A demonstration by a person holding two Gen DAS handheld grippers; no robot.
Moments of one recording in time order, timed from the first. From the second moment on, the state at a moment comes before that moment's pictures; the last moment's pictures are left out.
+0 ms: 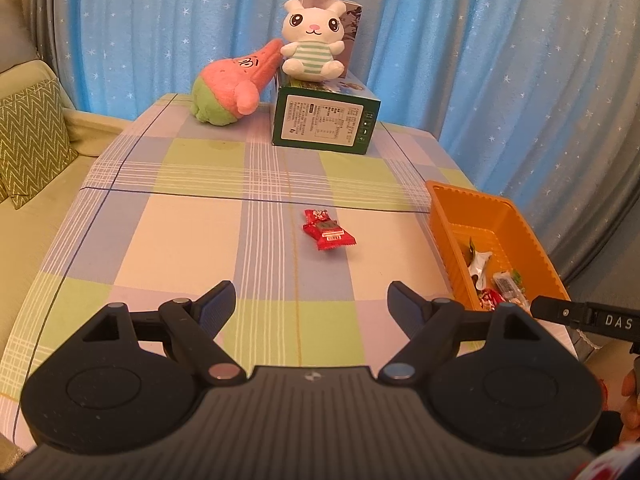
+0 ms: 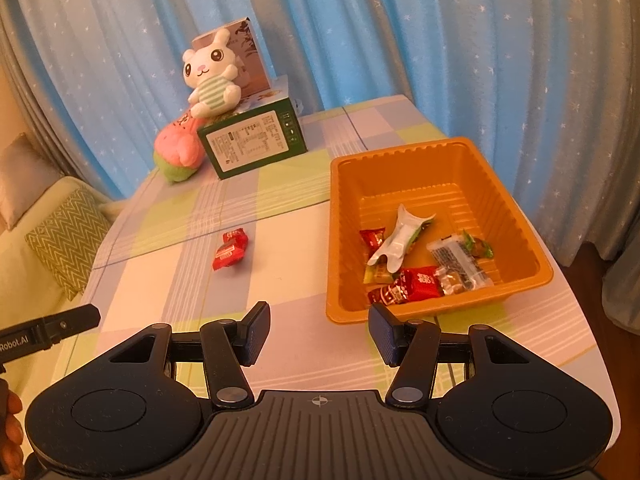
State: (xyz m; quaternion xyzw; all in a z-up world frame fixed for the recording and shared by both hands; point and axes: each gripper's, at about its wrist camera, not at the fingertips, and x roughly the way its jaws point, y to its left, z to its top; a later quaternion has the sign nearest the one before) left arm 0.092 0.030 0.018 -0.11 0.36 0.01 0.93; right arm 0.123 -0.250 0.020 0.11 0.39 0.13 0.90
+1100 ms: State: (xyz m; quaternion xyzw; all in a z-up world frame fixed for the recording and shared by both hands) left arm 0.285 0.028 -0.078 -0.12 0.42 -0.02 0.90; right arm 0.249 -0.199 -0.051 0.06 0.37 0.15 0.92
